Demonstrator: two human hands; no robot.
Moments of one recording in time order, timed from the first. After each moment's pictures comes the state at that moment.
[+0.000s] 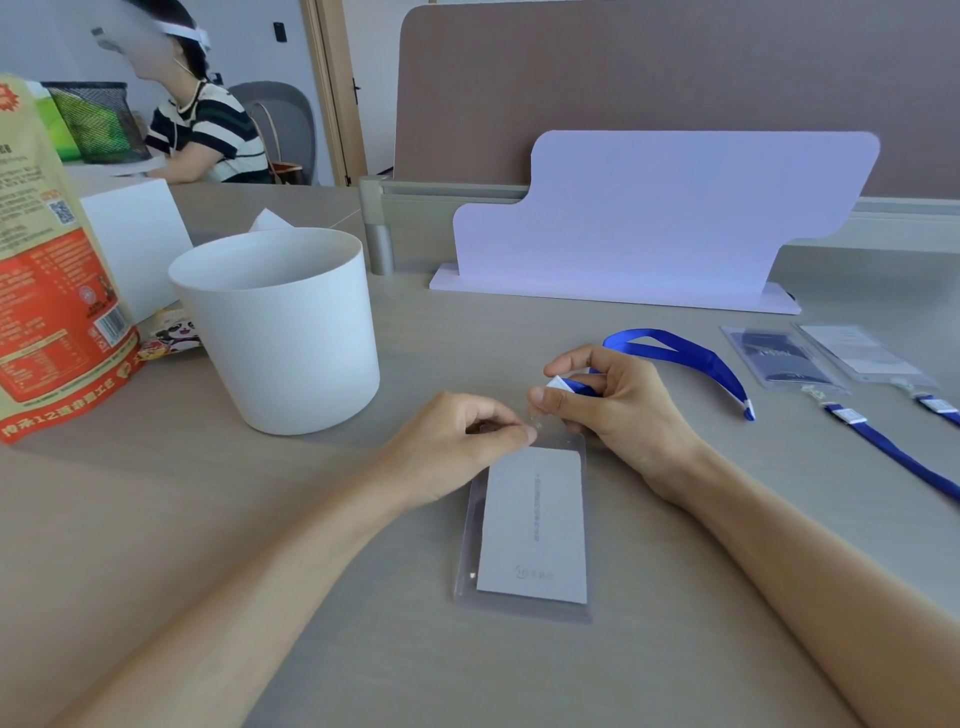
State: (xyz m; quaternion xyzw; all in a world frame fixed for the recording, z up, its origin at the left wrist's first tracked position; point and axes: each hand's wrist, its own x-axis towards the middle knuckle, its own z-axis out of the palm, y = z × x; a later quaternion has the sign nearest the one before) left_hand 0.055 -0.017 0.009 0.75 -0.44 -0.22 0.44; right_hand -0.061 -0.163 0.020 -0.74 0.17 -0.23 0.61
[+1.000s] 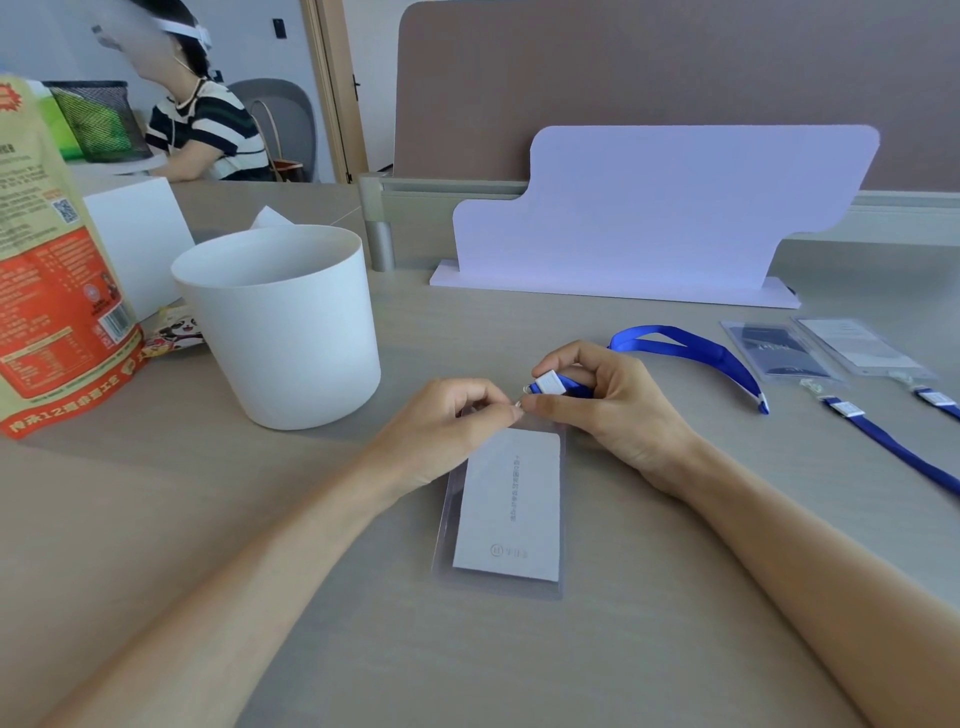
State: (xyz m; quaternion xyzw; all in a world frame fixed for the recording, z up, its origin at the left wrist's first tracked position) left_hand 0.053 -0.015 0.019 0.76 -0.42 -0.21 0.45; right_hand -0.060 -0.163 0.017 -0.76 0.13 -0.21 0.60
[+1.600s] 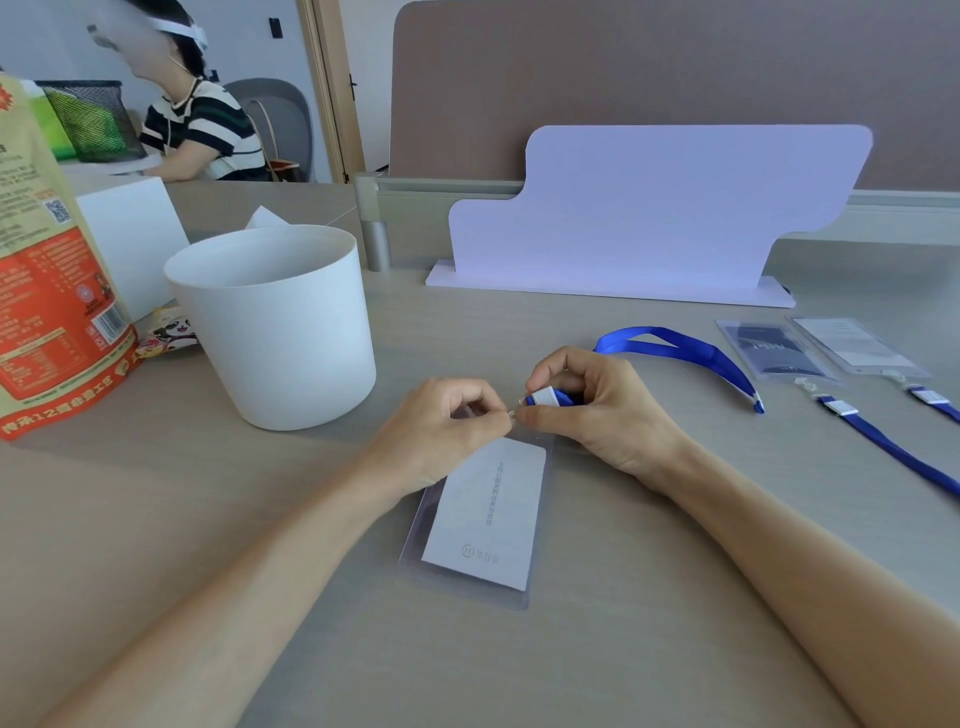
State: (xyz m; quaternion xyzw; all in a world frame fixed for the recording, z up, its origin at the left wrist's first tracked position) left_hand 0.054 -0.018 0.015 0.77 -0.43 -0.16 0.45; right_hand -0.058 -0.160 0.017 -0.78 0.12 -0.20 0.57
